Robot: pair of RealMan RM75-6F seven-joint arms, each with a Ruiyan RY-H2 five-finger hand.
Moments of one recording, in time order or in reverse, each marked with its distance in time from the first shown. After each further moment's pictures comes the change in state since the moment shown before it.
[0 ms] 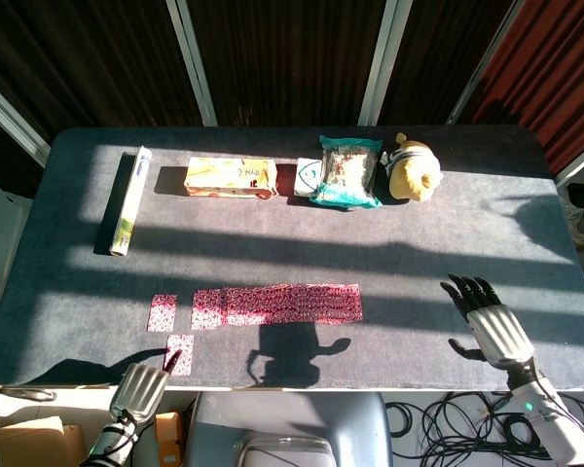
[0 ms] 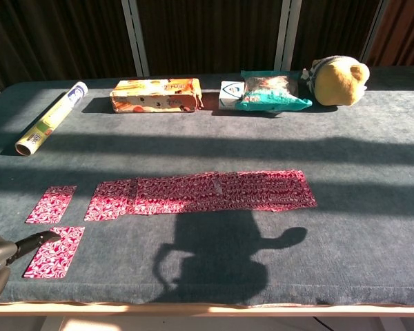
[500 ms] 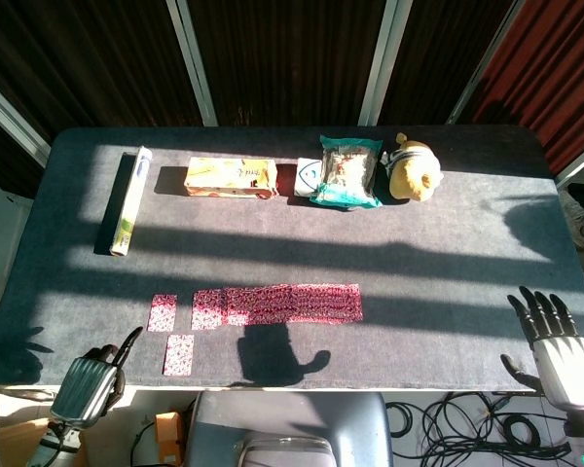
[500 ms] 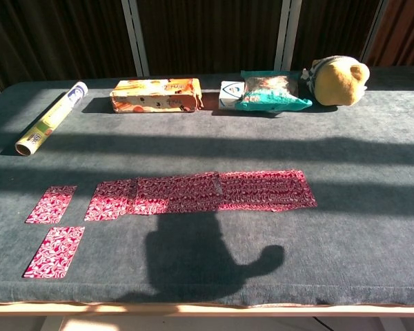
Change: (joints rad) left arm 0.148 0.171 0.084 0.275 0.492 0.240 -0.694; right arm -0.238 0.041 -0.045 0.009 -0.057 0.370 -0.023
